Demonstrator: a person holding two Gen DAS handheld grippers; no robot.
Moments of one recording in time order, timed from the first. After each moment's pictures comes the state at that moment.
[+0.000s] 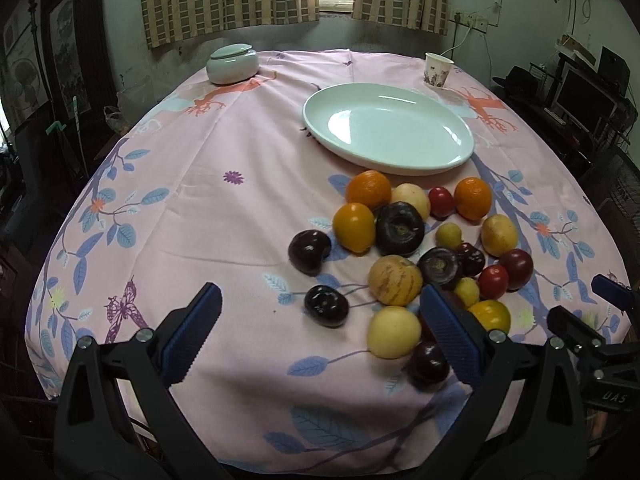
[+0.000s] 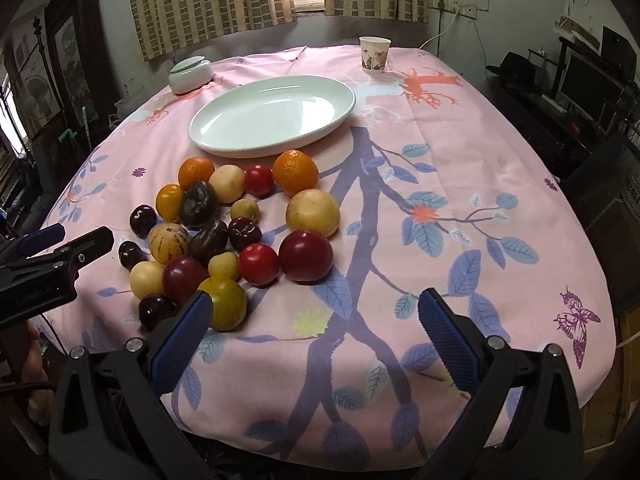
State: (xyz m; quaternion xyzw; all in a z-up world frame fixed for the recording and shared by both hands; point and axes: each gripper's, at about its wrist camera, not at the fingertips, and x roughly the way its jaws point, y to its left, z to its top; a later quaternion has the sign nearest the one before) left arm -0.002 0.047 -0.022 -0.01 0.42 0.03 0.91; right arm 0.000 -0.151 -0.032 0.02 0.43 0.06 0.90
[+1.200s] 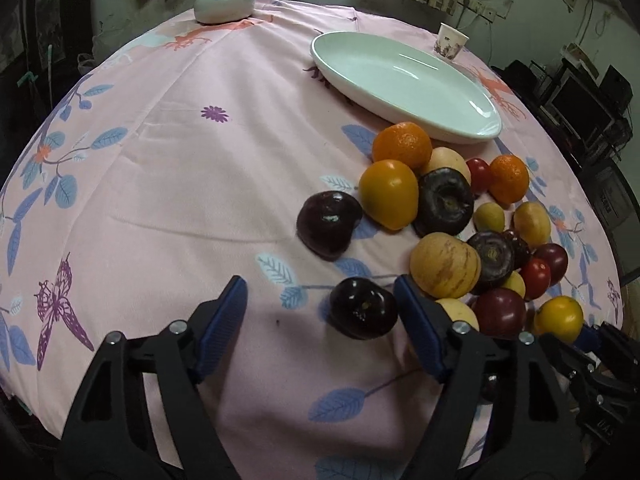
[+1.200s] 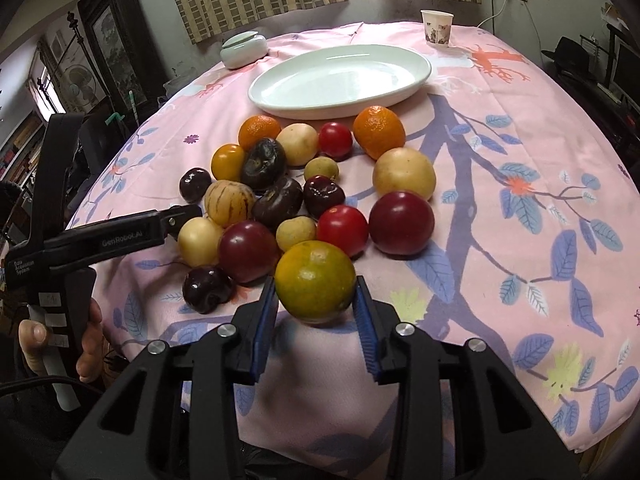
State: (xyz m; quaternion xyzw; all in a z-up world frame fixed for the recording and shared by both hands) left arm 0.042 0.074 -0.072 -0.08 0.47 -0.03 0.88; right arm 0.010 -0.123 -0.061 0.04 0.45 0.16 0.88
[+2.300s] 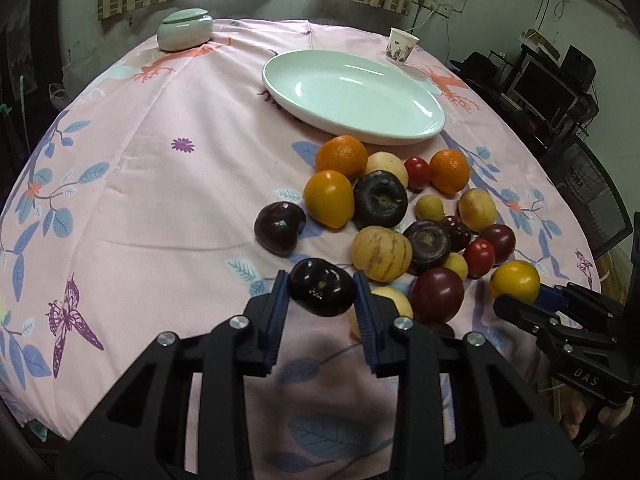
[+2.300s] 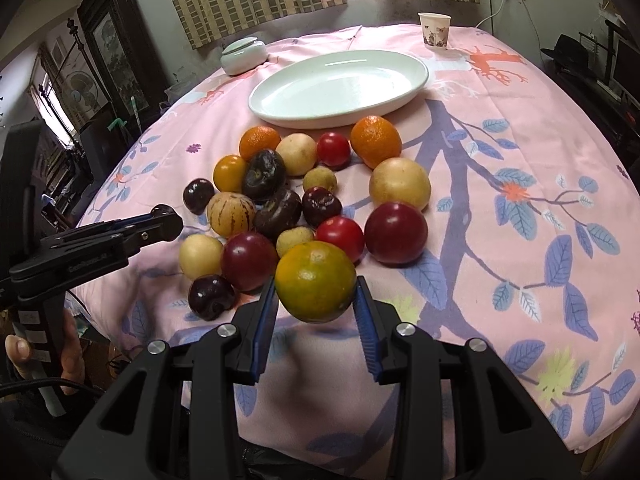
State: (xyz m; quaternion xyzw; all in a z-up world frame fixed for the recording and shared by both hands) left arm 0.021 0.061 -0.038 -0.05 0.45 -0.09 0.89; right arm 0.013 -0.130 -0.052 0.05 0.44 0.17 0.88
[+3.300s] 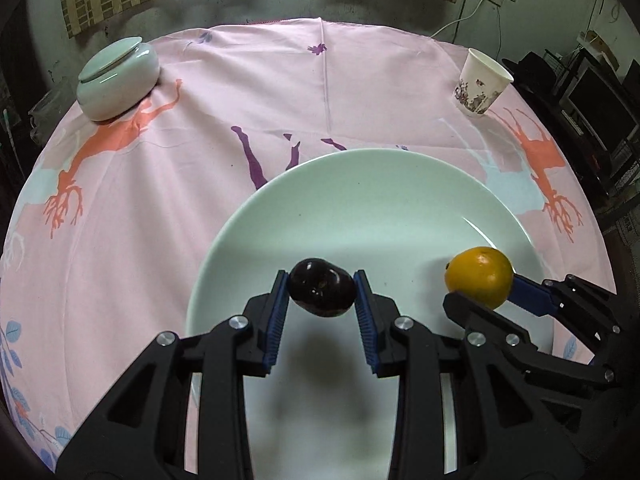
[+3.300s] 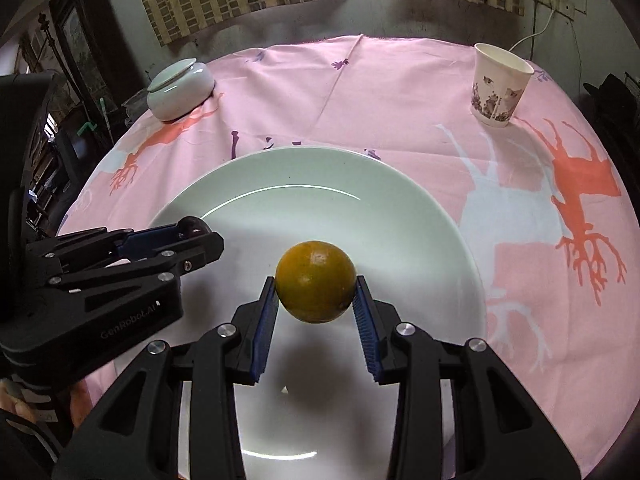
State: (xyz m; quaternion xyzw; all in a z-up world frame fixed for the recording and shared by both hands) left arm 0.344 0.023 -0.040 -0.02 0.50 -0.04 0.86; right arm 0.340 -0.110 -0.043 0.01 0.48 0.16 0.86
